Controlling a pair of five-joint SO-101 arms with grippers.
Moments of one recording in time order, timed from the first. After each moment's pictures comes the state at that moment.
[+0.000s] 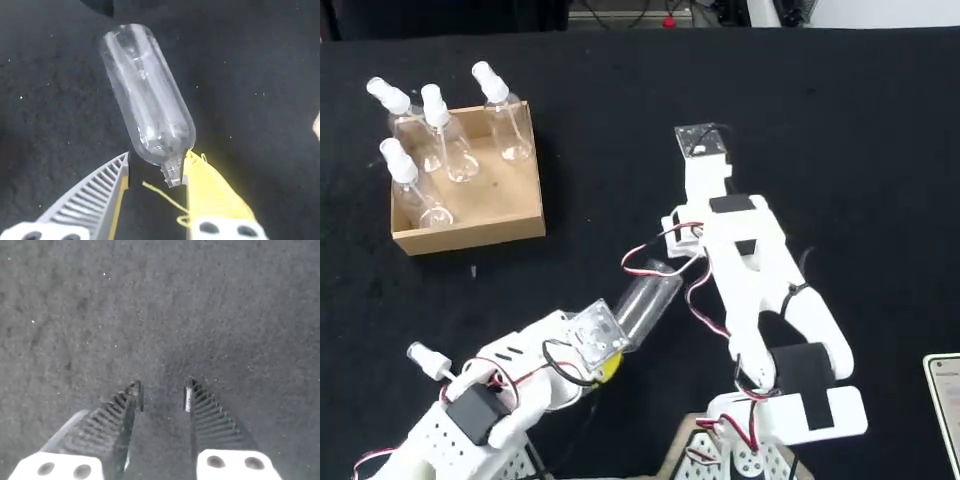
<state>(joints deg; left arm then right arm) 37.3 -103.0 93.9 58.9 -18.2 -8.0 -3.4 37.3 48.0 2.5</state>
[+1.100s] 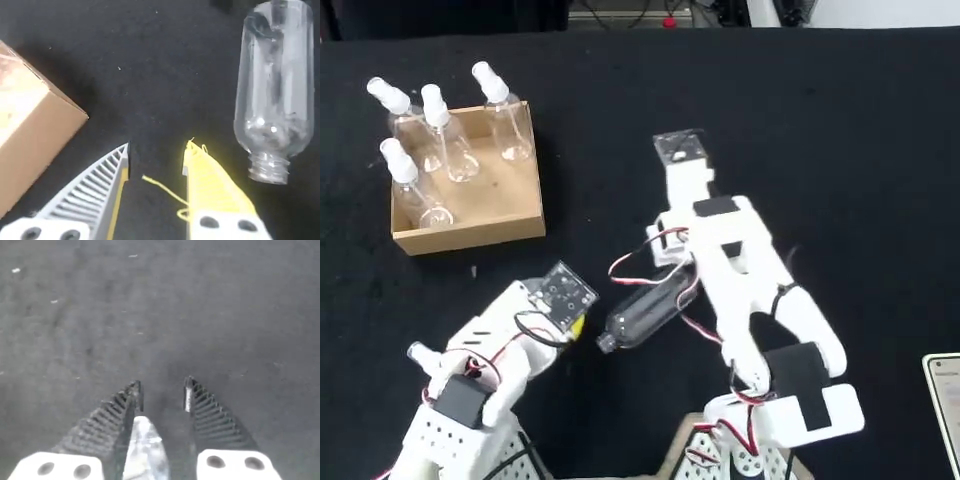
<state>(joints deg) 18.5 -102.9 95.8 52.4 -25.0 -13.3 -3.4 37.3 50.2 2.7</state>
